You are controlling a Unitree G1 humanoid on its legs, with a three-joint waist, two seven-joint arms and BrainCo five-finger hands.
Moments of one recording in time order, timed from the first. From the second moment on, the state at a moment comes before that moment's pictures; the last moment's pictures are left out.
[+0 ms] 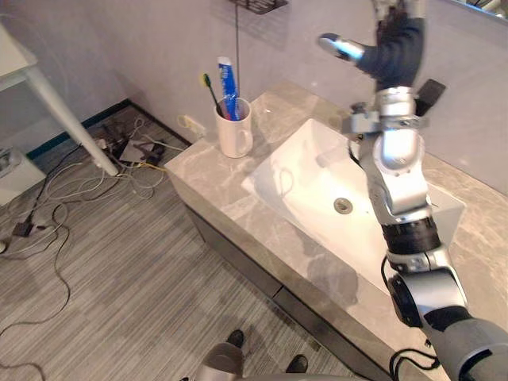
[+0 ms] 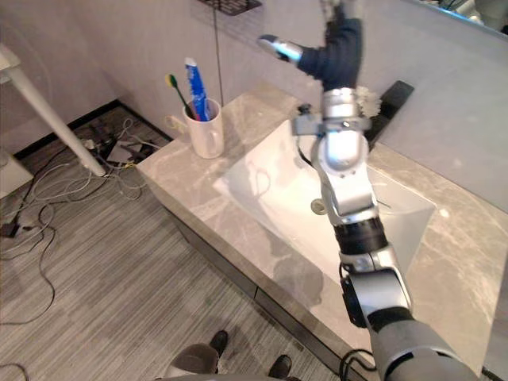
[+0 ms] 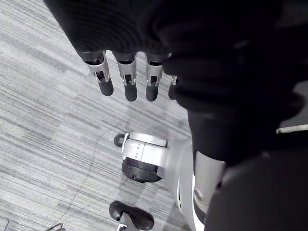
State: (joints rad) left arm 0.35 0.19 -0.19 0.99 0.04 -0.15 0.07; right arm -0.64 -0.41 -0.19 -0.18 0.12 -0.31 -0.27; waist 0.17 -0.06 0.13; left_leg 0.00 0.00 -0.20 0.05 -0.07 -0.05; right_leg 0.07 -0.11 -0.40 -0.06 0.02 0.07
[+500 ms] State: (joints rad) left arm 0.38 0.17 -0.16 1.07 0.03 -0.13 0.04; right arm -0.16 -0.37 -0.78 -0.04 0.18 -0.34 -0.40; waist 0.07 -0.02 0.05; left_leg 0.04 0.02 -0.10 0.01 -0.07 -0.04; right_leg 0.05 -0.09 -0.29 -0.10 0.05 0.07
